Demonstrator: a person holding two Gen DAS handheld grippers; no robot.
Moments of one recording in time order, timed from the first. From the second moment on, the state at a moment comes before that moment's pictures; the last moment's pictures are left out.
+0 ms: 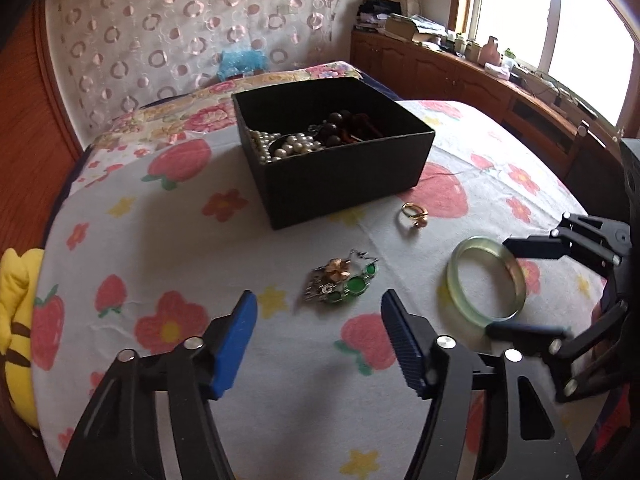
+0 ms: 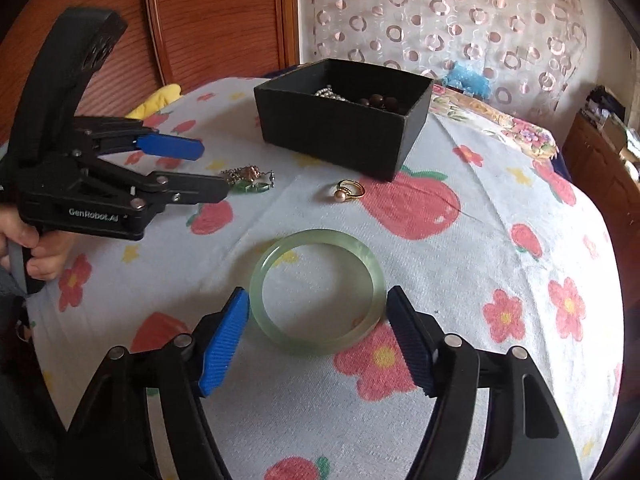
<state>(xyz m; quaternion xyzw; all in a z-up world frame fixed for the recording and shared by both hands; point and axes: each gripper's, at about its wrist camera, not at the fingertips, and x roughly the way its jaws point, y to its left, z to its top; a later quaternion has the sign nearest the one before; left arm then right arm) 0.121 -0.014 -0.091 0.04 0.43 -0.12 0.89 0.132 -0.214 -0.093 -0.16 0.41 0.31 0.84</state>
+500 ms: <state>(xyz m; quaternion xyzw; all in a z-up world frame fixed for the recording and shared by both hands) 0.140 -0.027 -0.098 0.03 0.44 -0.10 0.89 0.135 -0.220 -0.093 -0.15 0.41 0.31 0.84</state>
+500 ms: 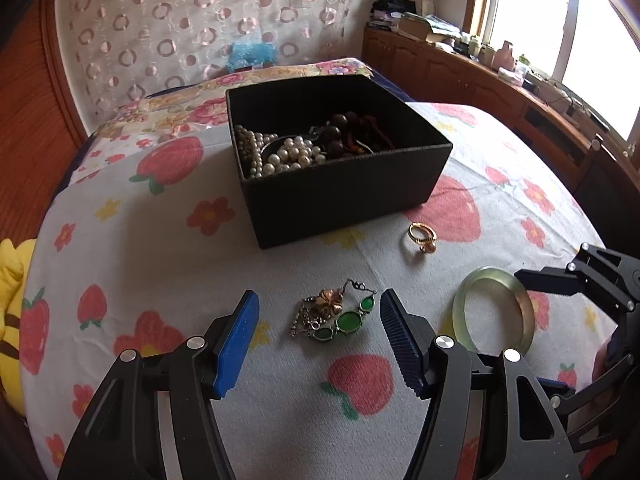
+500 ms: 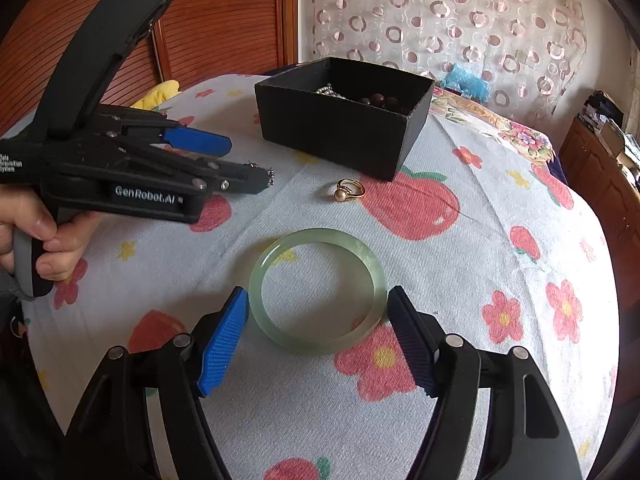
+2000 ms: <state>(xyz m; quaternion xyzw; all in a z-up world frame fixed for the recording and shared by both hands) 0.113 -0.012 -0.035 0.02 0.35 -0.11 0.93 0.136 -0.217 -0.096 -0.16 0.41 0.32 0.84</state>
